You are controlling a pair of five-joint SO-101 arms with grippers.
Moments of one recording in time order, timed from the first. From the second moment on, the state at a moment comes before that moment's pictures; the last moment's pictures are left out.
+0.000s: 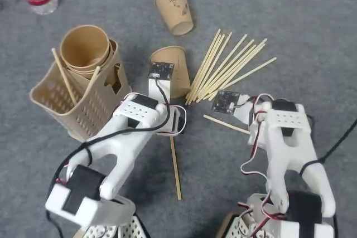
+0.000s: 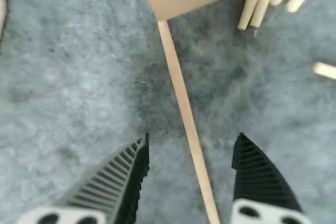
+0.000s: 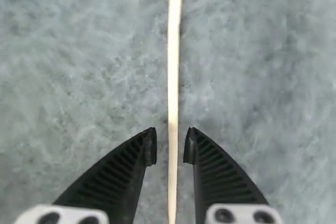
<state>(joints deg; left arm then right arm) 15.6 -2.6 42.8 53.8 25.4 0.6 -15.1 48.4 55.7 72.9</state>
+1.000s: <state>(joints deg) 16.5 15.2 23.7 61.8 27.8 0.9 -2.6 42.7 52.9 73.0</state>
